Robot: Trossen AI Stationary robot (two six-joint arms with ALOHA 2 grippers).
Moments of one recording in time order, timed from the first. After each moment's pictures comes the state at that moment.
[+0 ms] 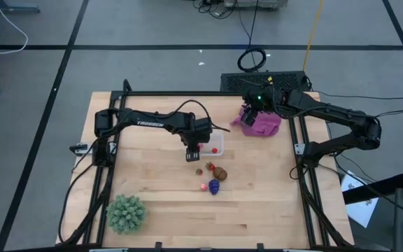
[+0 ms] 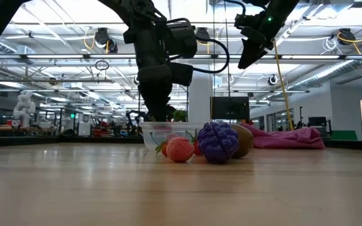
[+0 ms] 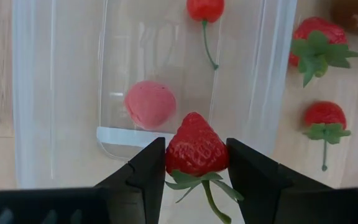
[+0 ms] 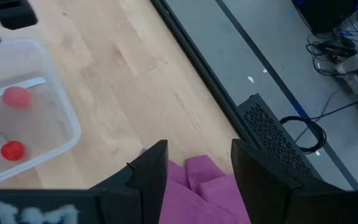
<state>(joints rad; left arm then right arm) 0.18 1.97 1.45 -0.81 0.11 0.08 -0.42 1.26 1.15 -0.73 0.29 -0.05</state>
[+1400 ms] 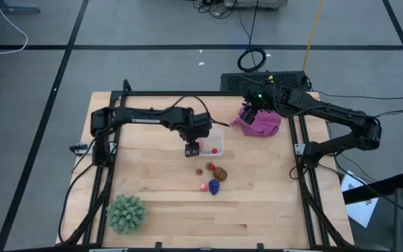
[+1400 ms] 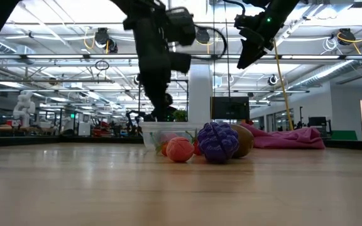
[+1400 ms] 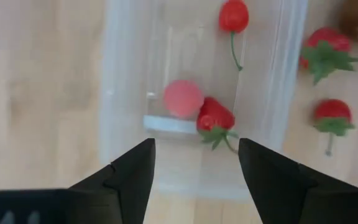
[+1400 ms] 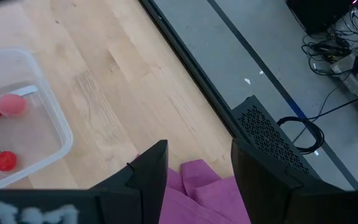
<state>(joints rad) 0.18 1.91 1.54 -0.93 0.01 0.08 -0.43 1.26 1.15 -0.70 0.29 -0.05</state>
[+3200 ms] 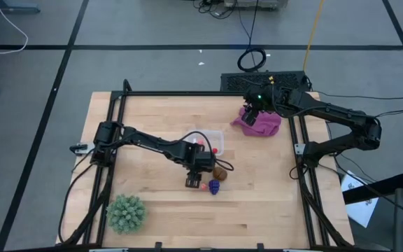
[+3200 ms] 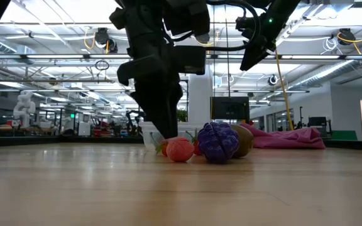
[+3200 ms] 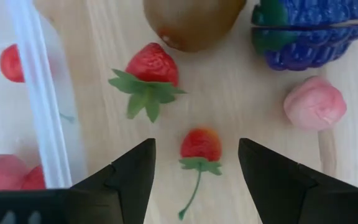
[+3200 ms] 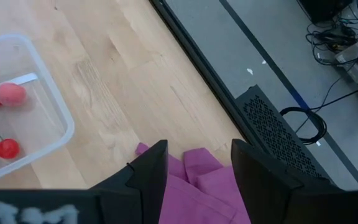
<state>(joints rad) -0.11 2.01 1.43 -0.67 -0.01 0.06 -0.43 1.26 1.15 -0.75 0.28 -0.03</state>
